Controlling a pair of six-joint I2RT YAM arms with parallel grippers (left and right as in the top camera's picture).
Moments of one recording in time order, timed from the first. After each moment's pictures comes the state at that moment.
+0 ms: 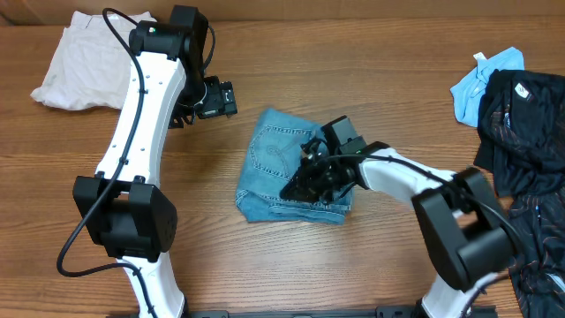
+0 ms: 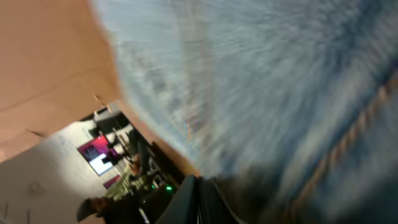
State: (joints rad) left arm -0.15 2.04 2.03 -1.49 0.03 -0.39; right arm 0.46 1.89 1.00 -0.33 -0.93 0.74
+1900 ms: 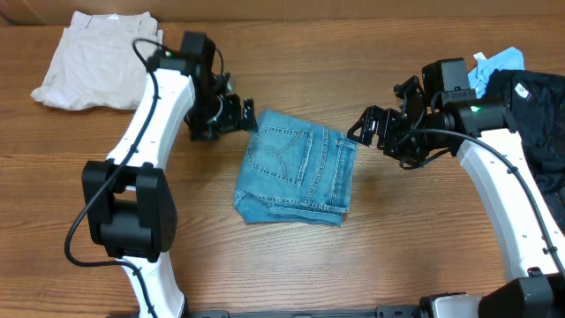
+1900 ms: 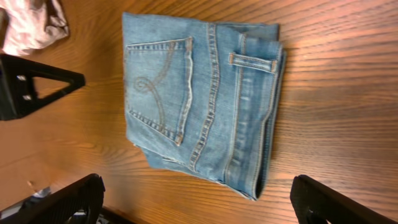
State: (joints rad) left arm -0.15 2.04 1.73 -1.19 0.37 -0.20; right arm 0.12 1.53 1.37 -1.08 -0.50 0.38
